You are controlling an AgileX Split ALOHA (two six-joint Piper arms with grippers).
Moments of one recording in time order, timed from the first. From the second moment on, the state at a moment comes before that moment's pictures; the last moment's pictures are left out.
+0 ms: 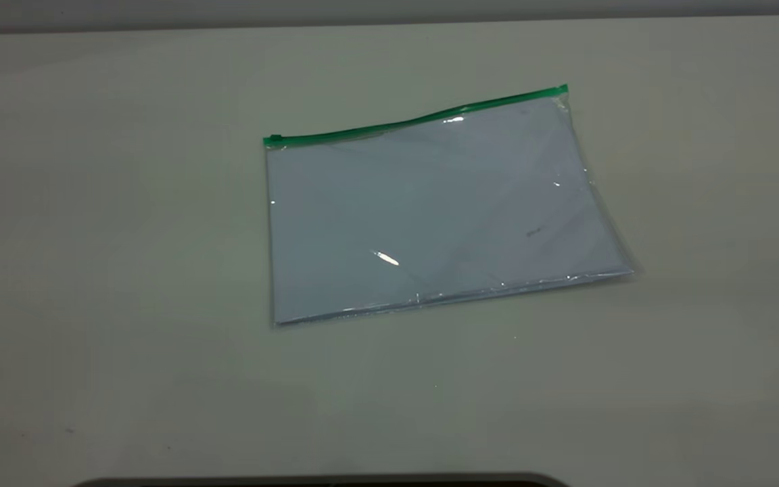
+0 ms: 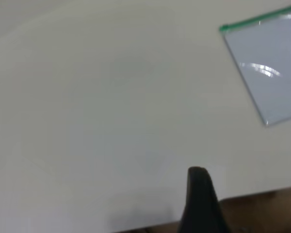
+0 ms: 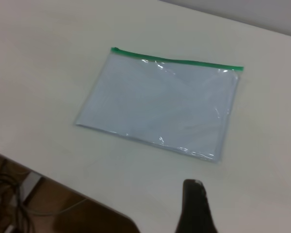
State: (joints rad) left arm -0.17 0.62 -0.97 0.04 1.17 0.02; right arm -0.11 0.24 -0.73 0.50 1.23 -0.47
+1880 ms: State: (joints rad) left arm -0.17 0.13 -0.49 -0.04 1.14 0.07; right arm 0.03 -0.02 -0.48 0.13 1.14 -0.22
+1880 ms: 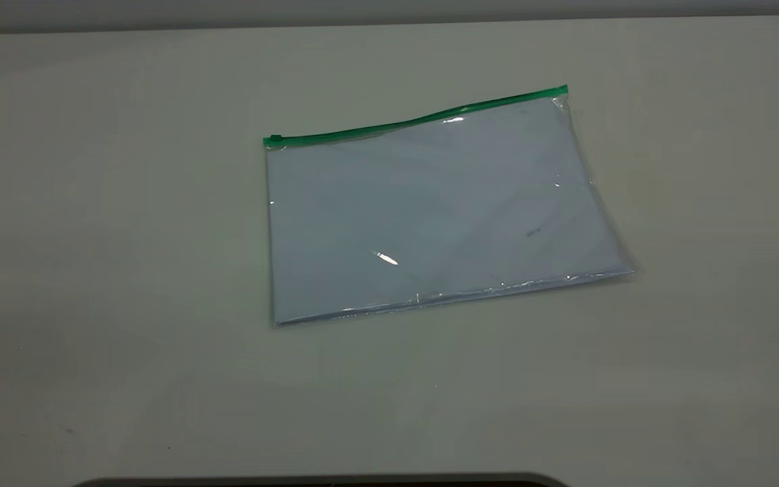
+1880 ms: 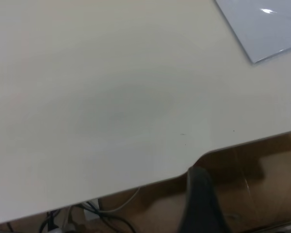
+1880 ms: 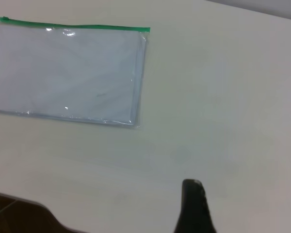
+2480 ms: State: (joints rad) left arm 0.00 -0.02 -0.49 -0.03 1.14 0.07; right arm 0.03 -0.02 -0.48 0.13 1.14 -0.22
